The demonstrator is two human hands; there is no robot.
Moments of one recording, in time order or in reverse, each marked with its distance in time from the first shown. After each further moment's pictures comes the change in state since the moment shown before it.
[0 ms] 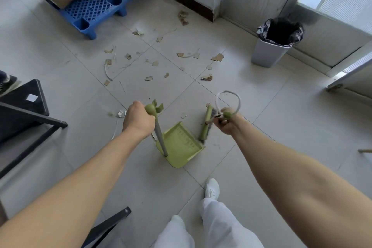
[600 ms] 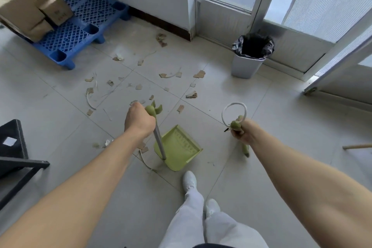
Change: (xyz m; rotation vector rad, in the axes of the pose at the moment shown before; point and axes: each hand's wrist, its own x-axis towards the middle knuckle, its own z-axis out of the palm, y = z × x) left_hand 0.070 0.078 -0.002 0.037 -0.025 0.144; right_hand 0.021 -0.075 -0.046 -0.090 0.179 -0.142
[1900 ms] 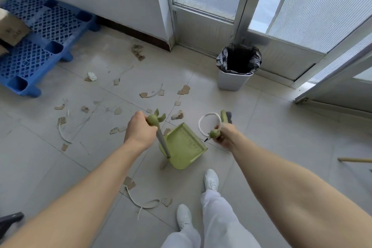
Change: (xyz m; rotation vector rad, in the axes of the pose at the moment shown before) left_hand 0.182 0.172 0.035 -0.056 -0.167 0.073; right_hand 0.116 -0.179 0.073 -0.016 0.088 0.039
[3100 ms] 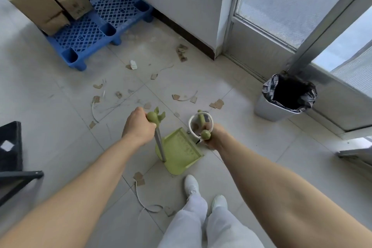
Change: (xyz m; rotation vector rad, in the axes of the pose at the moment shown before) left_hand 0.087 -0.031 -0.092 -0.018 0.107 -0.219; right_hand 0.002 -0.058 0.187 -0.149 -0.291 0.031
